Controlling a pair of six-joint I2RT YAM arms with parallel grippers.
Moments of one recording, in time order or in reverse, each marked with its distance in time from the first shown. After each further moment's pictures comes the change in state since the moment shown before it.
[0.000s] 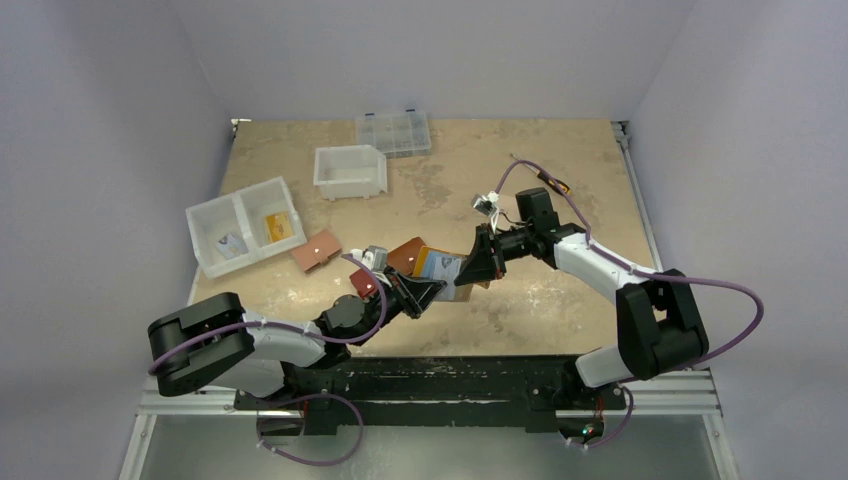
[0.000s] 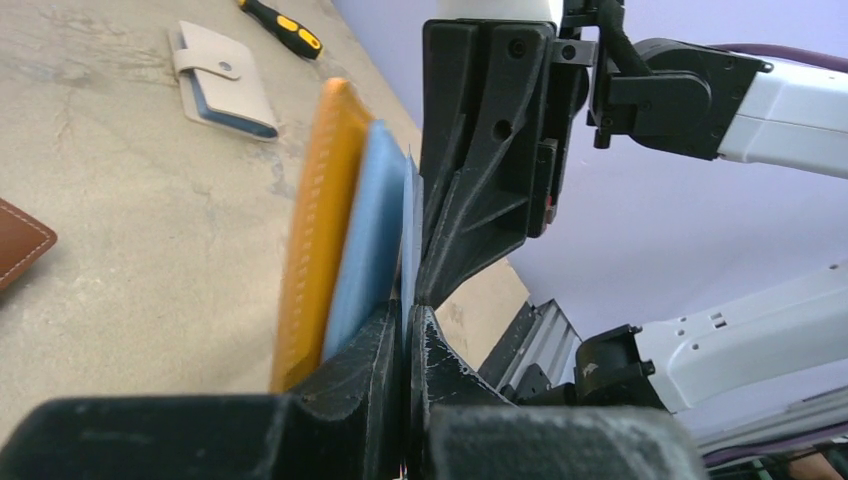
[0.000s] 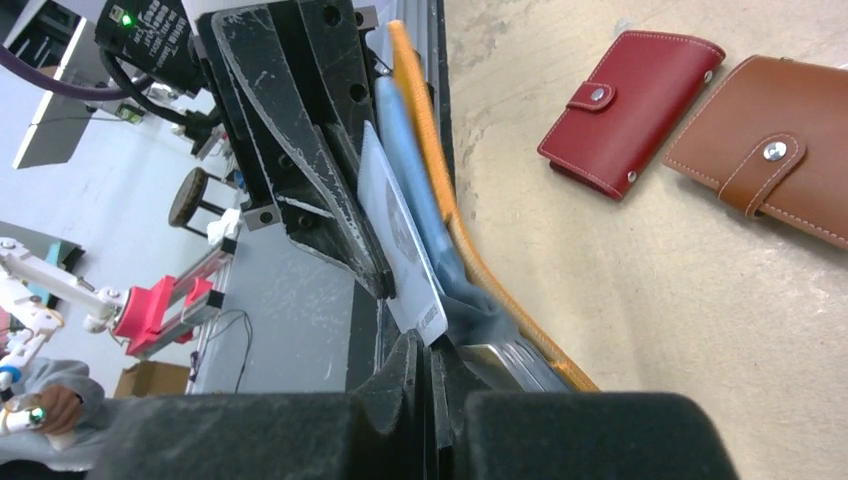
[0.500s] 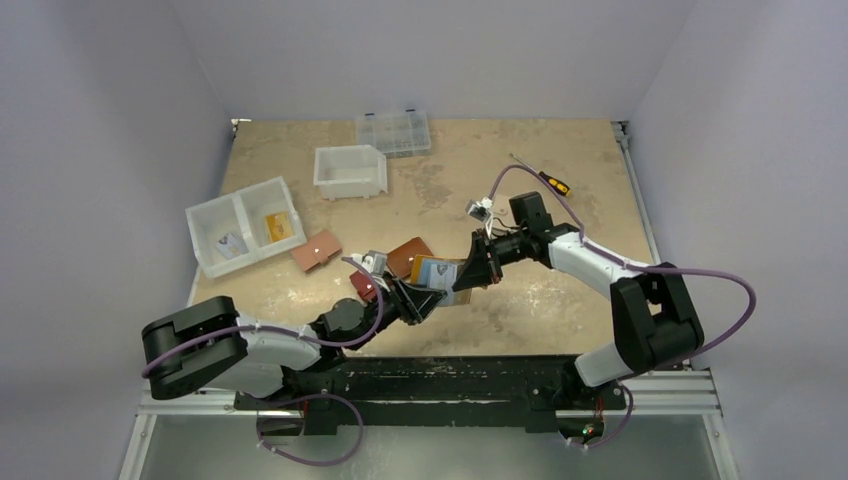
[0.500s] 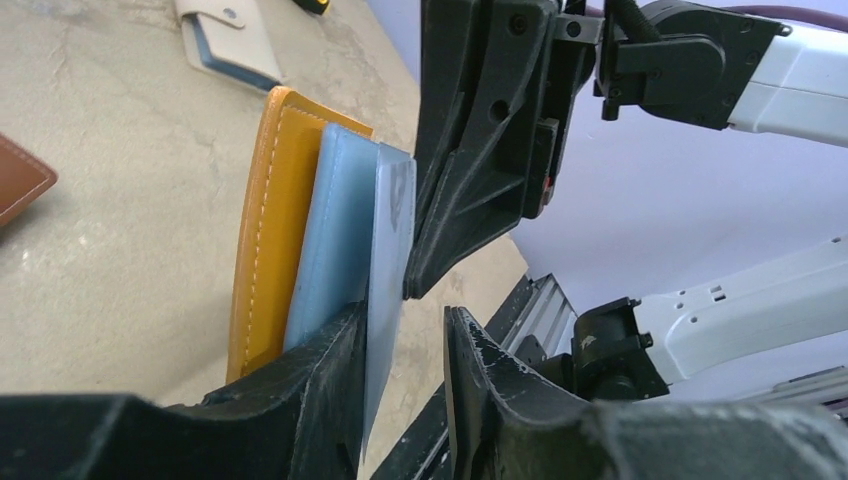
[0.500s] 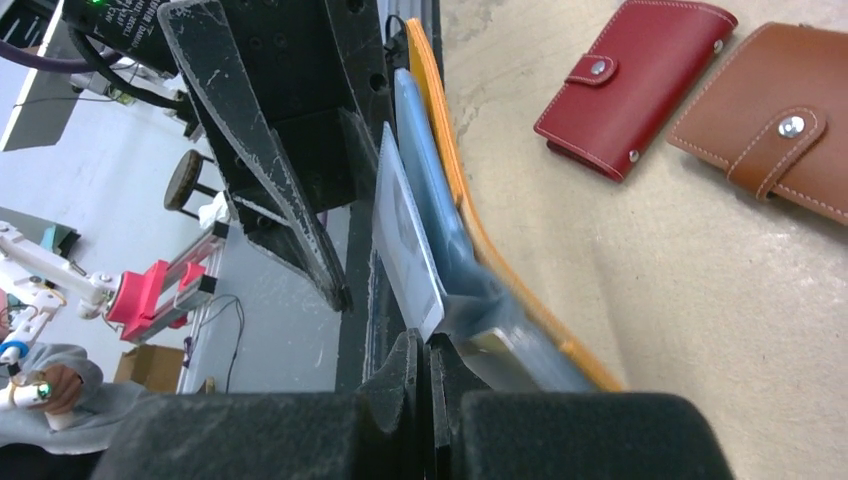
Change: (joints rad) left arm -0.013 -0.037 -0.021 -0.070 -0.006 -0.042; right arm 0.012 0.032 0.003 -0.046 0.020 -0.063
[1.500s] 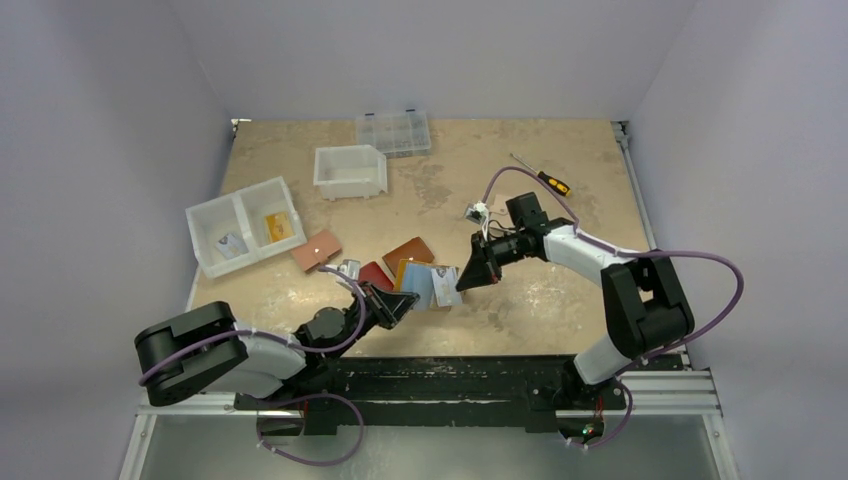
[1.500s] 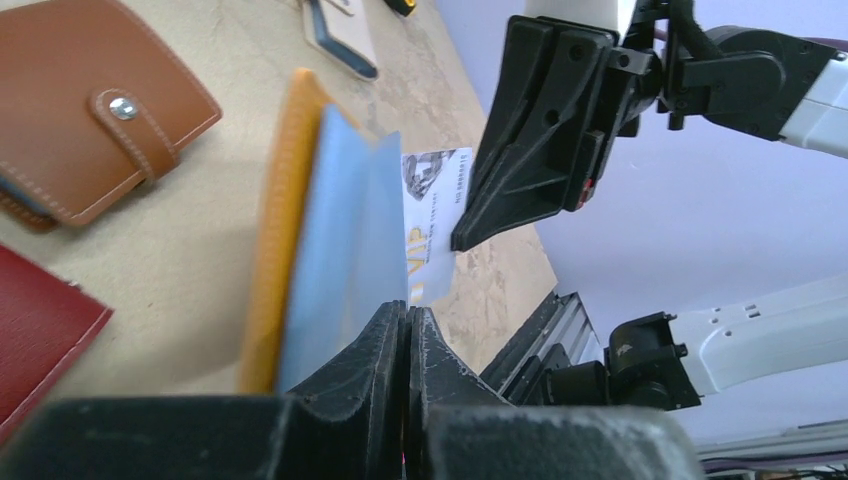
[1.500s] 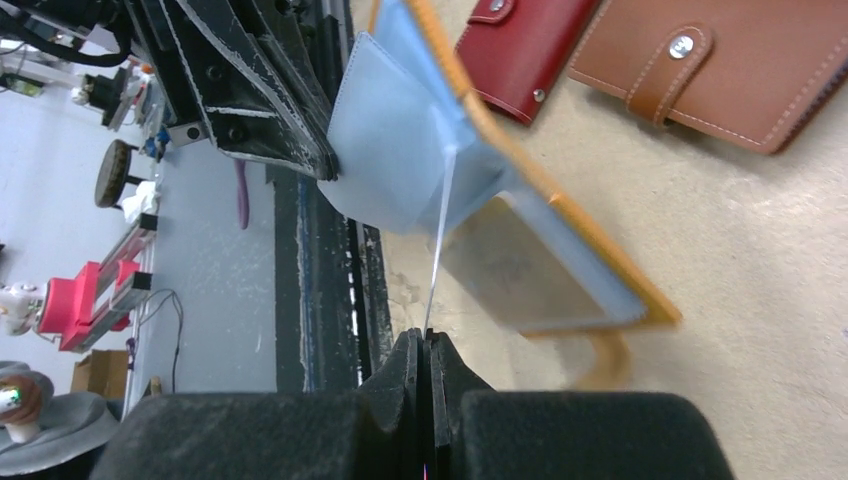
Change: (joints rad) left arm 0.080 -0.034 -0.187 0.092 -0.010 -0.103; right arm -0.008 0.081 0.042 -0.127 0.146 -0.136
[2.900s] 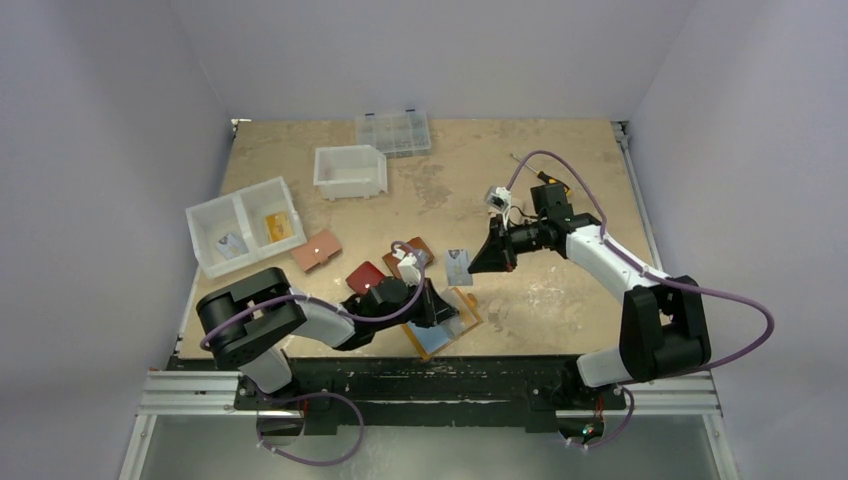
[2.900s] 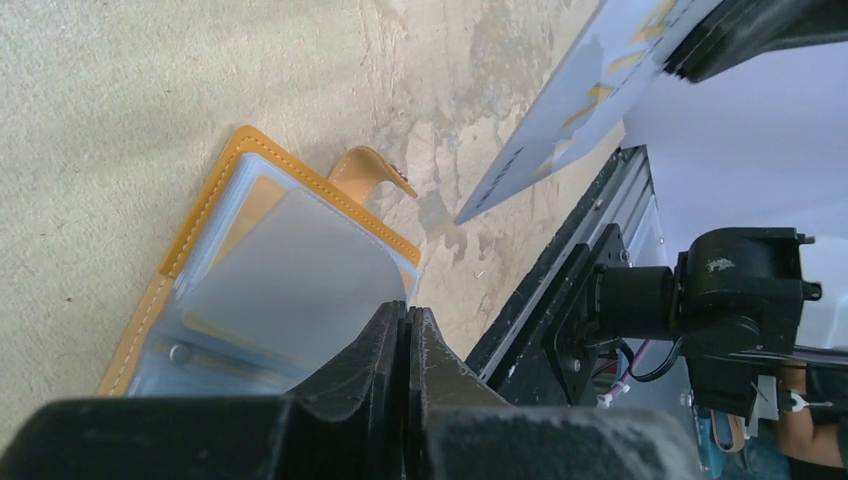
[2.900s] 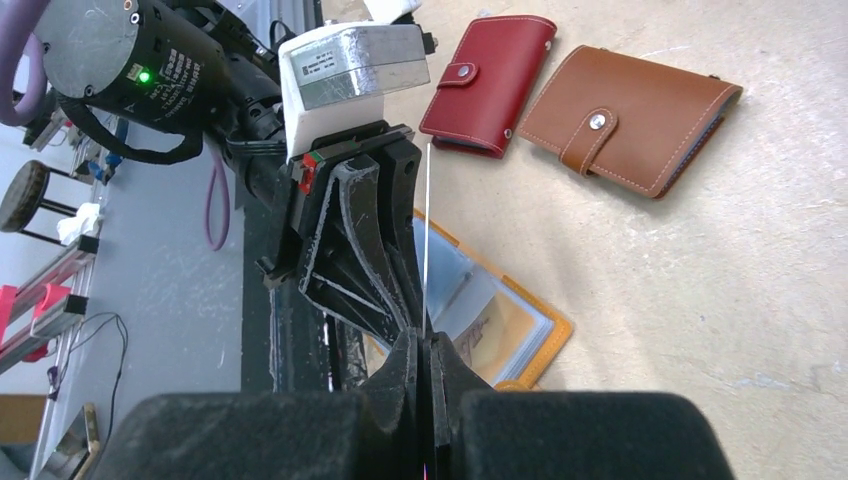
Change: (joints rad) left arm 0.021 0.340 0.381 -0.397 0.322 -0.039; right arm -0.100 -0.130 0.031 -0.071 0.007 -0.088
